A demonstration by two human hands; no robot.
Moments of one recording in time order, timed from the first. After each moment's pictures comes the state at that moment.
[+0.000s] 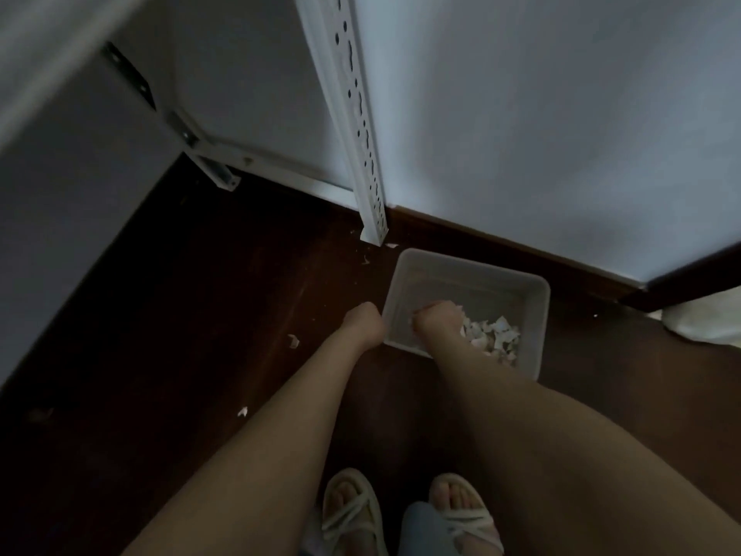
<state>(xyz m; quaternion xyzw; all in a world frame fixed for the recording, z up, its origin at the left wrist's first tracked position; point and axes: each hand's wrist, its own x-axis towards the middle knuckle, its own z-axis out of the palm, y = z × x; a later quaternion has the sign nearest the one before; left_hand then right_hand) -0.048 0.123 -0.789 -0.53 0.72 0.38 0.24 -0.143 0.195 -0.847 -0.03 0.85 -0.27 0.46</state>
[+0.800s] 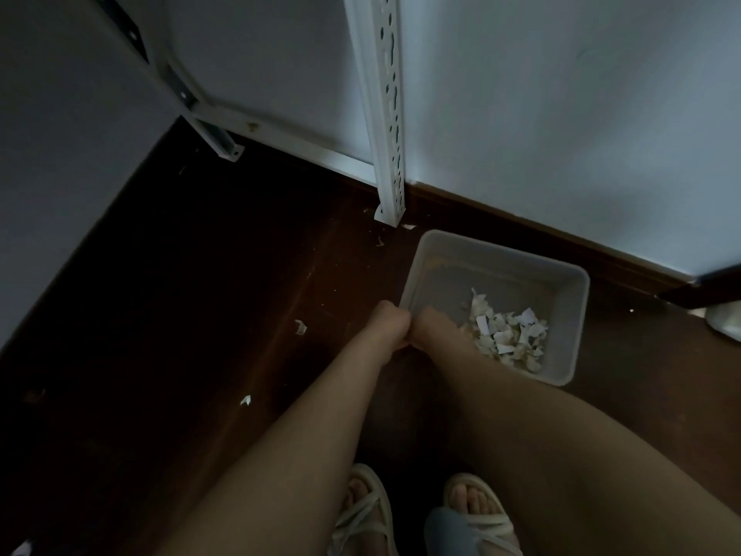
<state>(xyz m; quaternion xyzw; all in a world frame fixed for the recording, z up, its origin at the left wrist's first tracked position) -0.054 0.129 -0.846 -0.65 0.44 0.61 0.11 -0.110 0.170 -0.897 -0.23 0.84 -0.01 0.49</state>
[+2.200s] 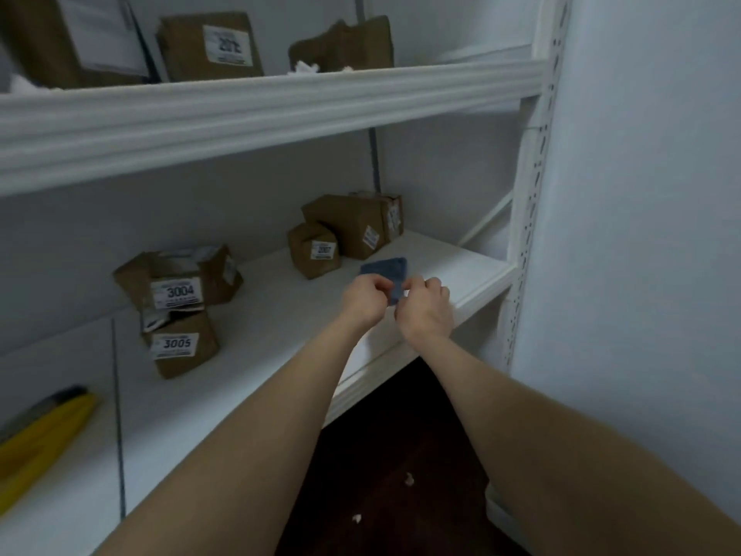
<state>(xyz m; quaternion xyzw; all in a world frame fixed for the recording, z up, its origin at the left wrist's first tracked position) 0.163 0.126 -0.346 -0.54 0.70 0.35 -0.30 0.072 0.145 -0.385 -0.53 0.78 -0.34 0.05</state>
